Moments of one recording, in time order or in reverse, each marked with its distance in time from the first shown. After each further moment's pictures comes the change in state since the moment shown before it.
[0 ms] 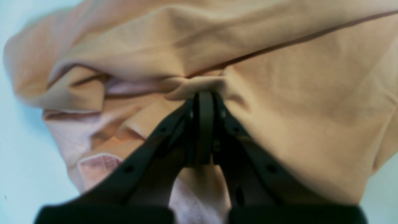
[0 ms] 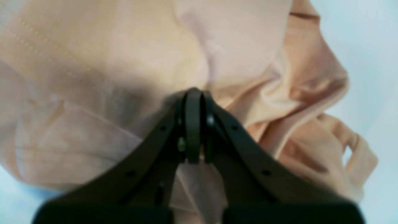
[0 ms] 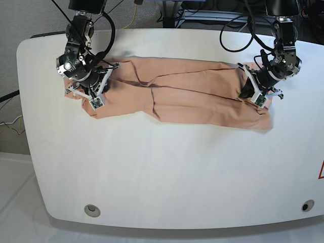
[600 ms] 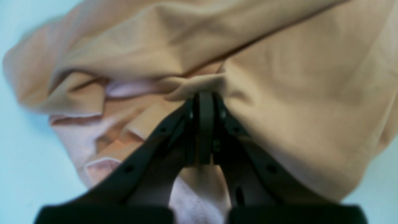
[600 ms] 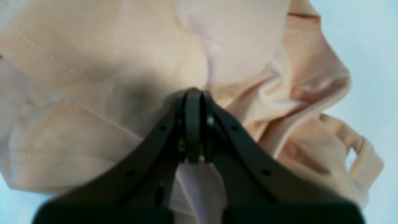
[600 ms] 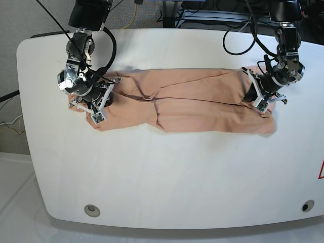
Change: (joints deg) left arm -3.1 -2.1 0.6 -0.8 1.5 -0.5 2.0; right arm 7.9 0.7 -0.1 -8.2 0.5 0.4 1.7
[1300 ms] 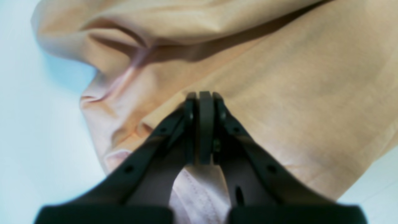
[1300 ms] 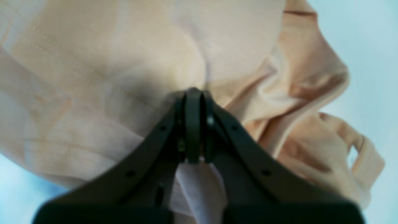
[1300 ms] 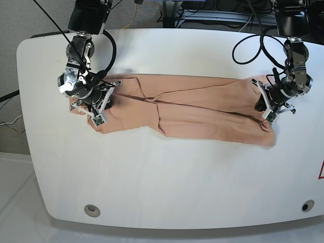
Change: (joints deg) left arm -6.8 -3.3 0.2 -7.8 0.4 -0.2 -0.7; right arm 1.2 0.0 -0.2 -1.3 0.0 0.2 0.4
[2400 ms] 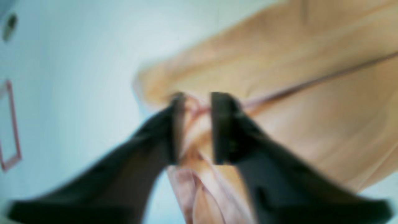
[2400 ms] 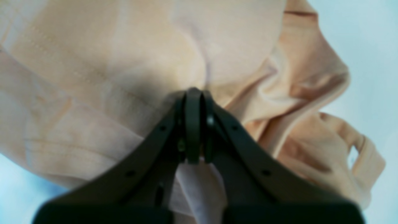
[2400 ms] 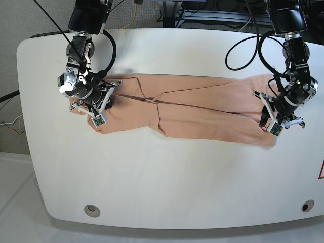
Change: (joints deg) left arm 0.1 4.1 -5.9 18.5 1.5 0.4 6.2; right arm 0.0 0.0 0.0 0.0 0.0 0.0 0.0
